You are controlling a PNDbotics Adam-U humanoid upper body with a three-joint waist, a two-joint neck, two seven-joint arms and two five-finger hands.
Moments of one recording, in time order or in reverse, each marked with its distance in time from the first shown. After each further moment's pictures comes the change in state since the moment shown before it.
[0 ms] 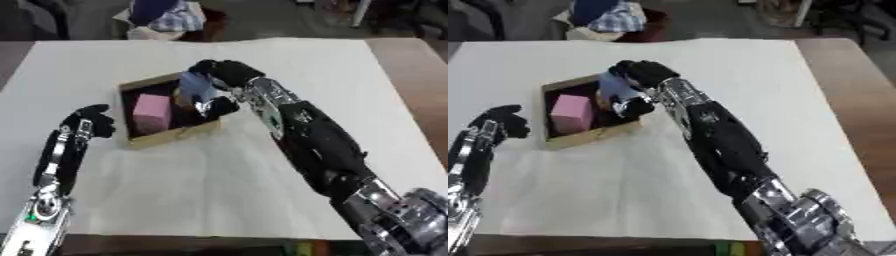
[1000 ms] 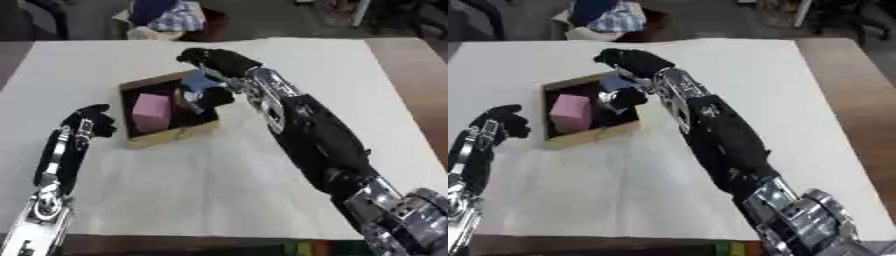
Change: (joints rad) left arm 0.000 0.000 0.000 0.000 0.000 0.000 0.000; right arm -0.002 -0.004 0.051 -0.135 -0.147 -0.057 0.048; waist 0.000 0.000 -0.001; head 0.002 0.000
